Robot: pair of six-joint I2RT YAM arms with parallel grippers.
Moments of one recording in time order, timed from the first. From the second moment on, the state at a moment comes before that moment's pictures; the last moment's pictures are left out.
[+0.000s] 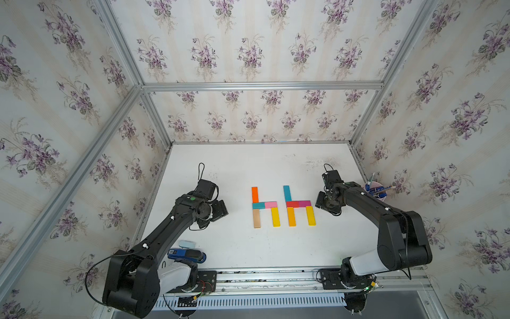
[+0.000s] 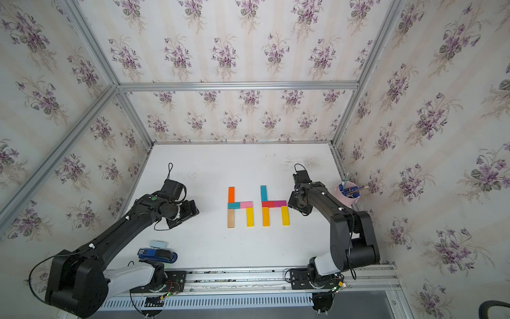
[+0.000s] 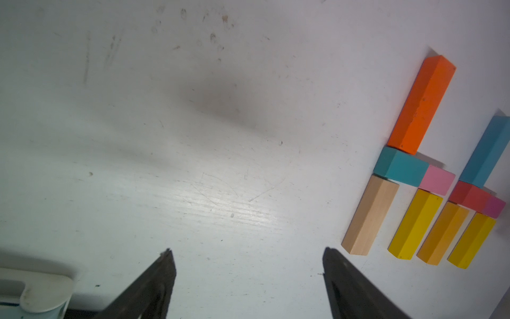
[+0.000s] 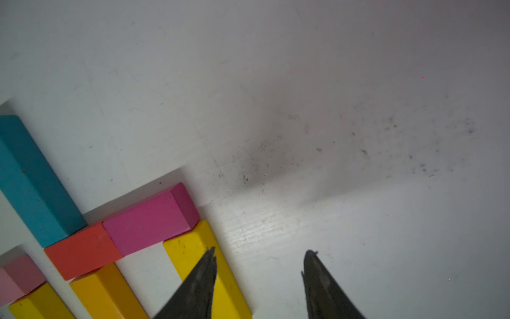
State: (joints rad) left arm -0.25 1.20 0.79 -0.84 0.11 -0.72; right arm 0.18 1.50 0.87 -0.71 0.04 0.56
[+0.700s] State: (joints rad) left arm -0.25 1.20 0.78 -0.84 0.11 -0.72; right arm 0.22 1.57 0.84 -0.66 0.03 0.53
